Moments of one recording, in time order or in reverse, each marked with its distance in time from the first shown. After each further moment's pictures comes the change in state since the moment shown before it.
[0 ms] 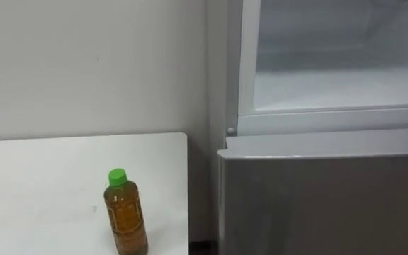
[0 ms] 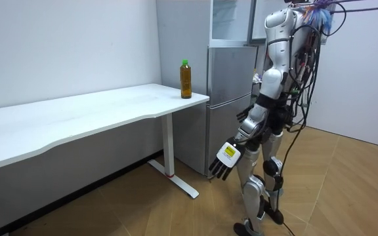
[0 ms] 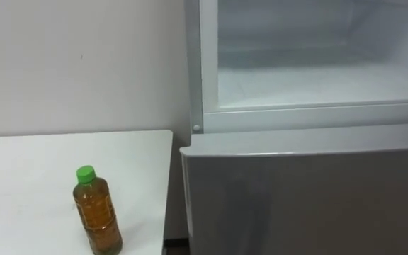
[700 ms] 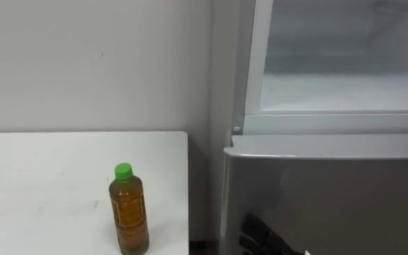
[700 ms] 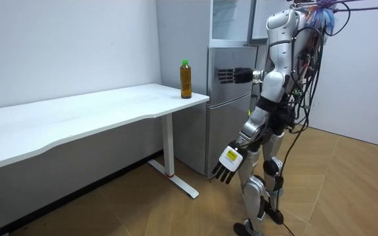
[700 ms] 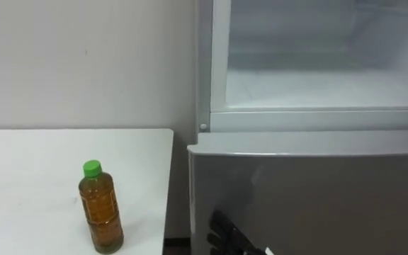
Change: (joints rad) left arm 0.018 0.032 -0.013 -0.015 0.028 0.045 -0.018; right arm 0.014 -0.030 0.037 -0.772 0.044 0.049 0.057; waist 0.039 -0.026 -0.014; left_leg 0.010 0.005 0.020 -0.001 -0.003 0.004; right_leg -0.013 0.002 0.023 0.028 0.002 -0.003
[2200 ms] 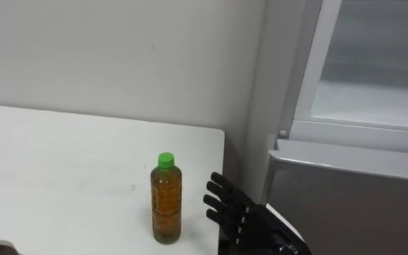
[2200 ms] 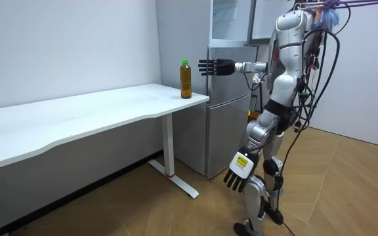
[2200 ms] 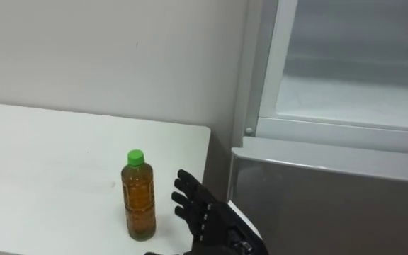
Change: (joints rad) left arm -0.043 0.031 -0.044 -0.028 0.197 0.108 -0.003; right arm -0.327 -0.026 0.157 0.180 0.091 0.052 -0.181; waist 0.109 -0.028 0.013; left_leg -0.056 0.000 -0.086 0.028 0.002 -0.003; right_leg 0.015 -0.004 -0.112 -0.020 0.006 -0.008
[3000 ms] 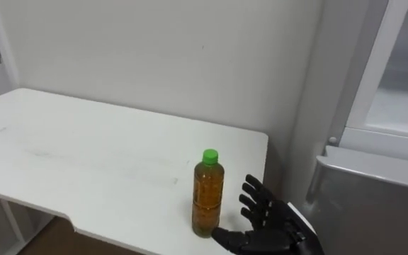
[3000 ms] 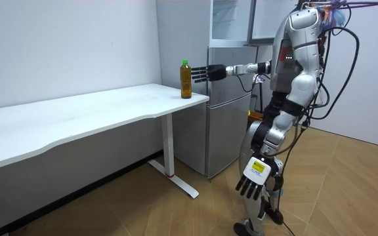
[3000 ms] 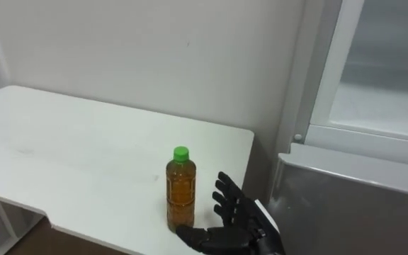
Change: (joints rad) left arm 0.061 -0.011 0.014 -0.080 0.047 0.033 0.013; right arm -0.085 -0.009 0.028 0.161 0.033 -0.003 -0.269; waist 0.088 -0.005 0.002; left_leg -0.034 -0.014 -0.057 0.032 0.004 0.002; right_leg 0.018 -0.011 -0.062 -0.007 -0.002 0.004
